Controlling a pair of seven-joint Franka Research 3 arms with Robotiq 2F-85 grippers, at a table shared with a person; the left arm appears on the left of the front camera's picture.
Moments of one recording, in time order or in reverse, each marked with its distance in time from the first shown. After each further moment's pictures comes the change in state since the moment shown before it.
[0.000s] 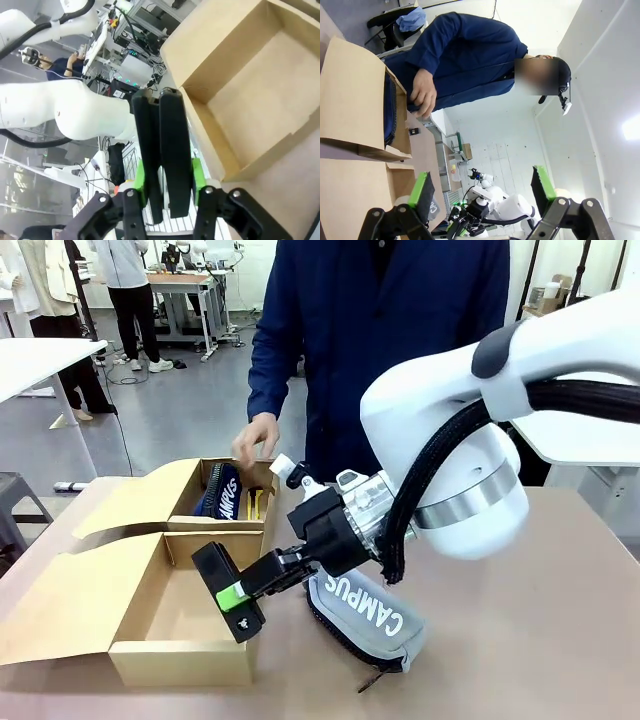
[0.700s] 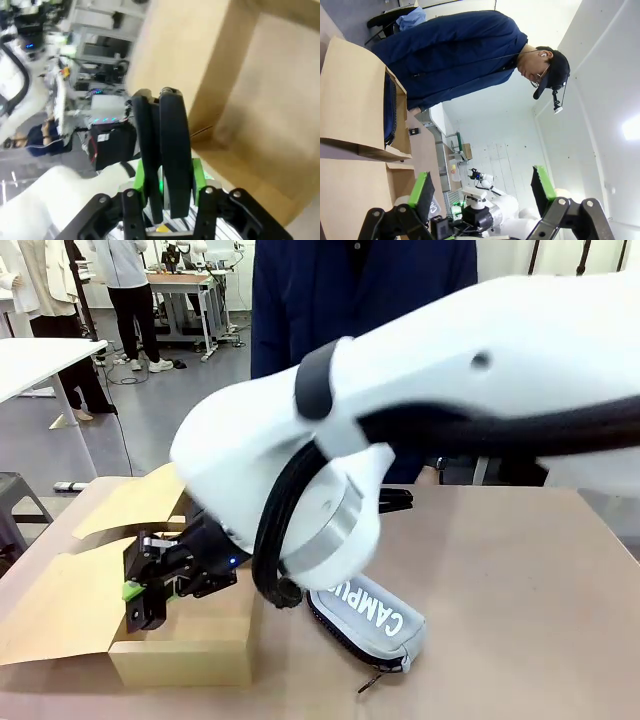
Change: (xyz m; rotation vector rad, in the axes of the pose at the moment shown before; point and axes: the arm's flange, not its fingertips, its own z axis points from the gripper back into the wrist) left arm 0.000 0.000 0.000 0.000 0.000 0.000; right arm 0.056 0.041 -0.110 -0.274 -0.046 -0.414
